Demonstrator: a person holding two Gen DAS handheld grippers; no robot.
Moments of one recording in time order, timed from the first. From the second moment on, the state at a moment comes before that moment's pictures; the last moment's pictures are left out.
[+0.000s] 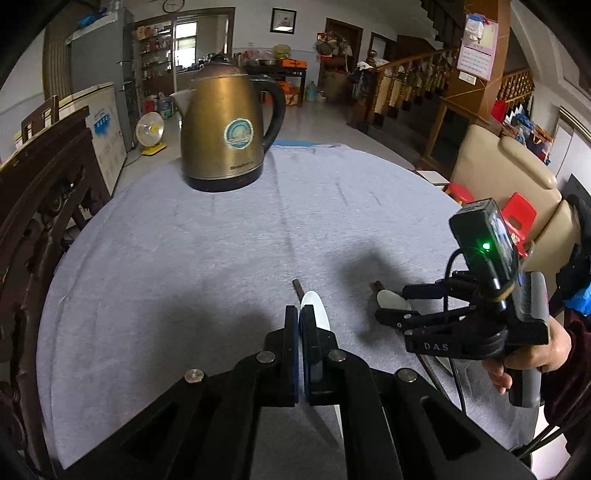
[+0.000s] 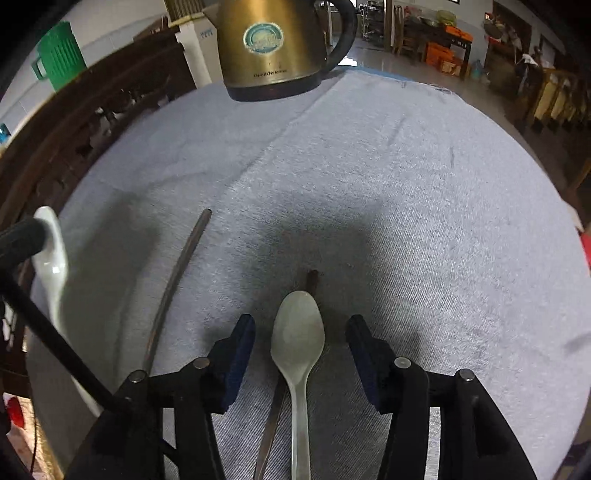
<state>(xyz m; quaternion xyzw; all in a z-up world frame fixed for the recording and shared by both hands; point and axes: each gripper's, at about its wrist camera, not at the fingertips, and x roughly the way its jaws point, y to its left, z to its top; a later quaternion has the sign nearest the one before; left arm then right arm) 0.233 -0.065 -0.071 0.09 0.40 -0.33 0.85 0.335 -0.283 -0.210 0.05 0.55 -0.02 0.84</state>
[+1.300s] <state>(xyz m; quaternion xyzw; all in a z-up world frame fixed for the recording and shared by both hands) 0.069 0.028 0.010 0.01 0.27 -0.27 0.93 0.045 -0.336 -0.043 0.31 0.10 -0.05 0.94</state>
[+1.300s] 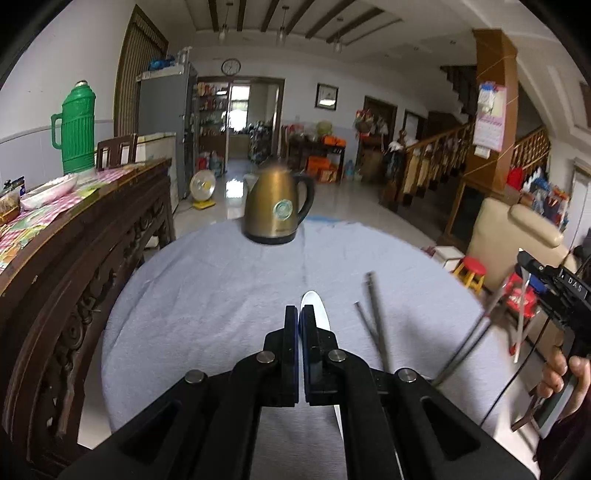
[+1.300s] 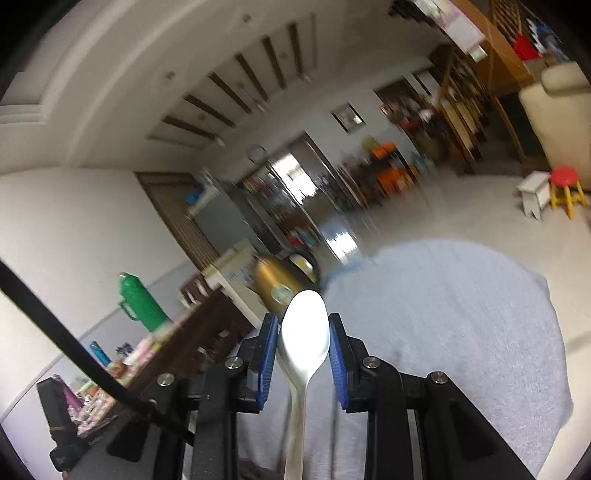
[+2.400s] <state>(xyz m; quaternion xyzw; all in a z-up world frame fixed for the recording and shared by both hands) 0.020 -0.013 -0.013 -0.01 0.15 -0.23 0.96 0.095 -0.163 -0.067 0.10 0.04 -0.03 0.99</state>
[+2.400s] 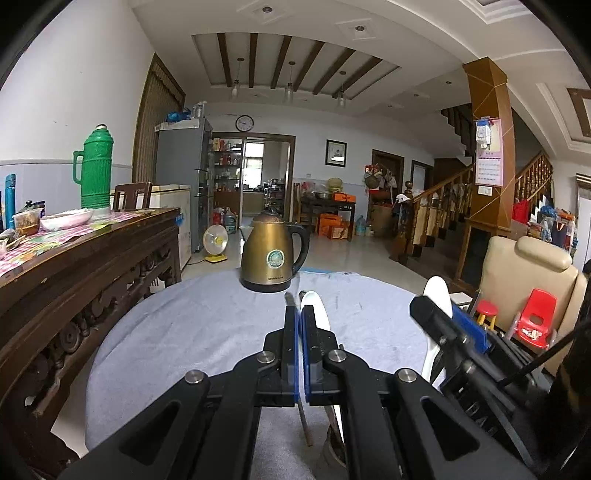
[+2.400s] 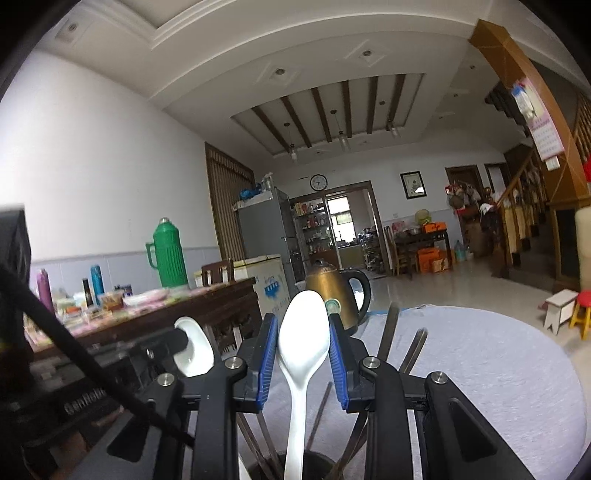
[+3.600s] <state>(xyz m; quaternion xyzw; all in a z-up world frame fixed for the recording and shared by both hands) 0.021 -0.025 -0.044 -0.01 0.18 -0.21 0.96 0.072 -0.158 -0.096 0.06 0.10 -0.05 0.99</state>
